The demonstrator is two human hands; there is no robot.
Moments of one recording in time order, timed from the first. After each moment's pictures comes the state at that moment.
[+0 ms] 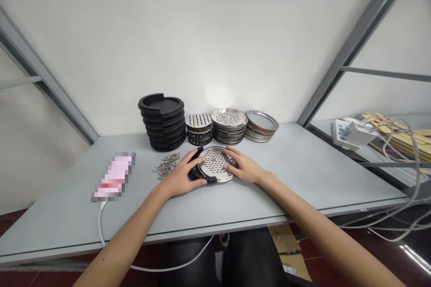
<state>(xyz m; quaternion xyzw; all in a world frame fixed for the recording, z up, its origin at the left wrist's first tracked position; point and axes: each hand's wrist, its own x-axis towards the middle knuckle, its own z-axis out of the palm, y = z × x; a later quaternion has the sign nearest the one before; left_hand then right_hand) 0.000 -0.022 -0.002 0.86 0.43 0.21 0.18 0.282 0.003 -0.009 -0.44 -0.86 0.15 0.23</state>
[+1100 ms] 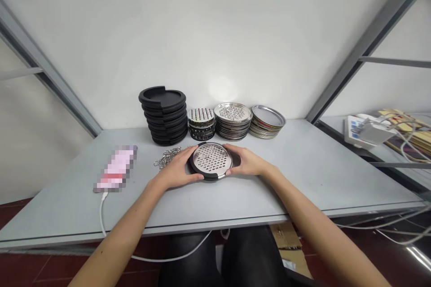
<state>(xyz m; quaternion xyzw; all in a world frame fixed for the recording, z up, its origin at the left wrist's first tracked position) -0.010 -0.017 0.000 0.85 0.46 0.21 0.17 0.287 0.017 -0.003 -0.34 -0.87 0.24 0.26</state>
